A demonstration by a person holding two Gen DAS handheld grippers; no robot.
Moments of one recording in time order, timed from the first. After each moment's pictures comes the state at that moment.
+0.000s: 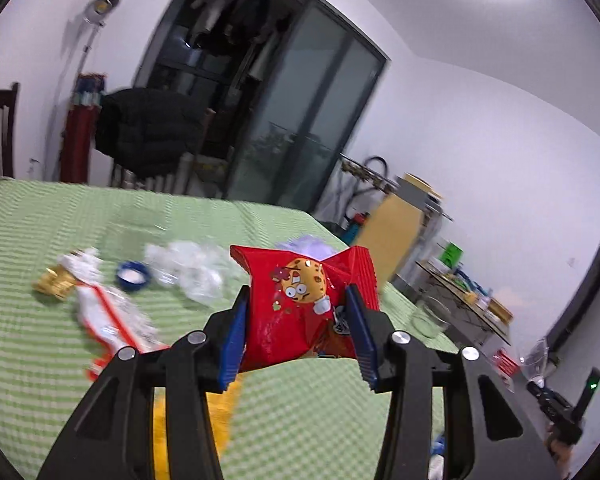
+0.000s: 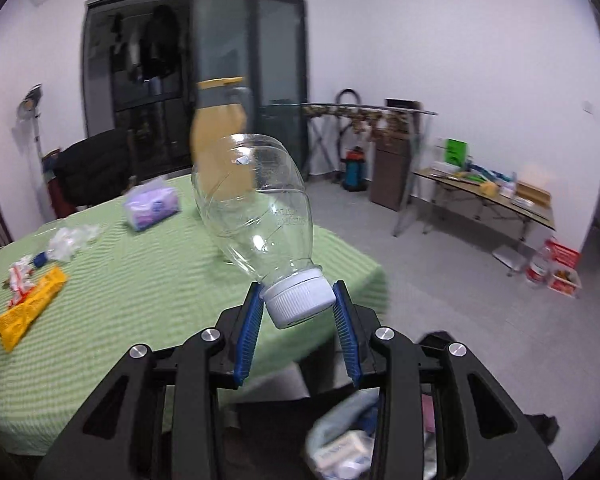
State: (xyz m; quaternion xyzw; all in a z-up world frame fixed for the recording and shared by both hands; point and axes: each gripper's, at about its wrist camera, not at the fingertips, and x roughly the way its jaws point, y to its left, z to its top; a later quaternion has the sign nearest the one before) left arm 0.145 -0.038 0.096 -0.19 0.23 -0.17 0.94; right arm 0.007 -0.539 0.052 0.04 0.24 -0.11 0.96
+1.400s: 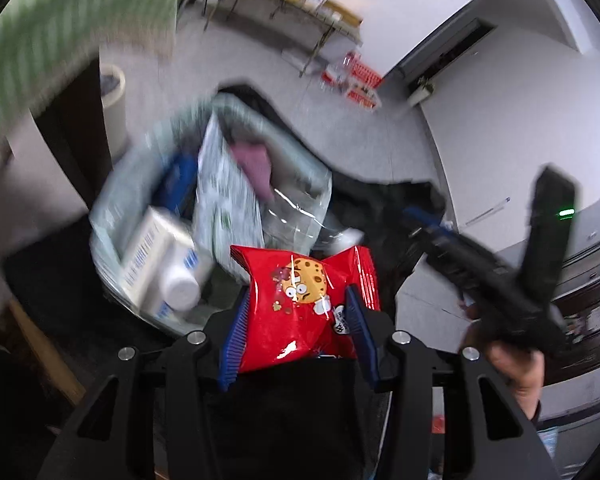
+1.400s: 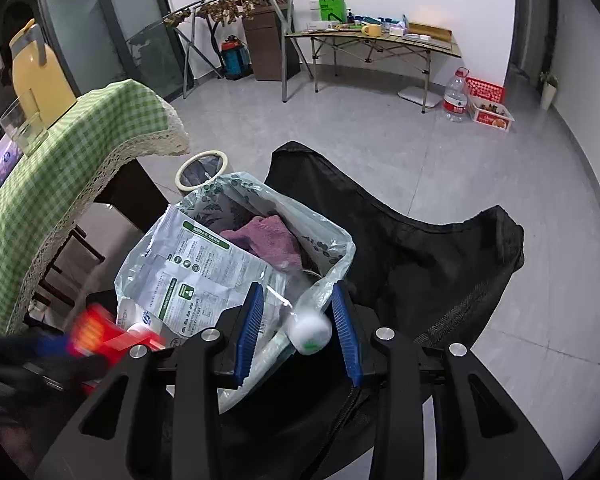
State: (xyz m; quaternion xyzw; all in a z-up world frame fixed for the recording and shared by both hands) left arm 0.019 -0.549 -0.177 0.02 0.57 -0.50 0.65; right arm -0.103 -0.719 -0.133 0.19 0.41 -0.25 0.86
